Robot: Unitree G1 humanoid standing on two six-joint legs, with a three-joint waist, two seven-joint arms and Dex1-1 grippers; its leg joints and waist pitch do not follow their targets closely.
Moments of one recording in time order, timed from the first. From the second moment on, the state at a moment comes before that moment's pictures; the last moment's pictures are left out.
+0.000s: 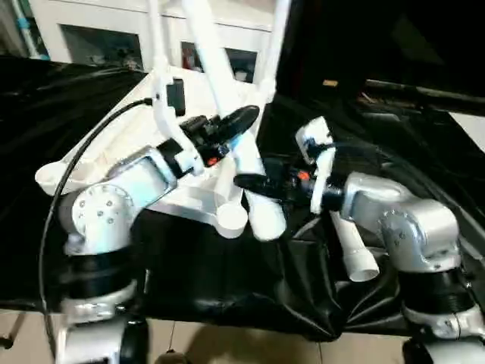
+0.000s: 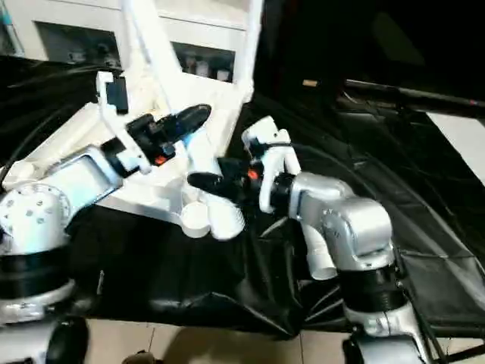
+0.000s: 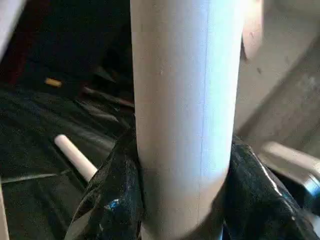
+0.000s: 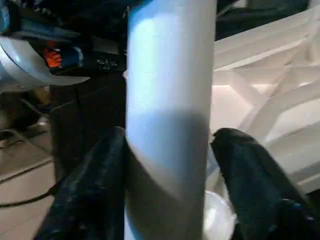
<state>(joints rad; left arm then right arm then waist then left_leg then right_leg) -0.63 0.16 0.22 -0.12 -0.81 0.98 -0.42 -0.56 -0.26 0.05 -0.11 0.50 0.91 0.76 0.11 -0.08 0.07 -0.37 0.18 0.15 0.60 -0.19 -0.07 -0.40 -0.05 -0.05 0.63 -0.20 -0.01</state>
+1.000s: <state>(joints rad) -0.72 0.35 0.03 -0.07 -0.81 0.92 -0.90 -0.64 -0.44 0.15 -0.02 0.60 0.97 1.11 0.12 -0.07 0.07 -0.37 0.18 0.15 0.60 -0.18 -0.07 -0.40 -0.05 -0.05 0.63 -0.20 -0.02</state>
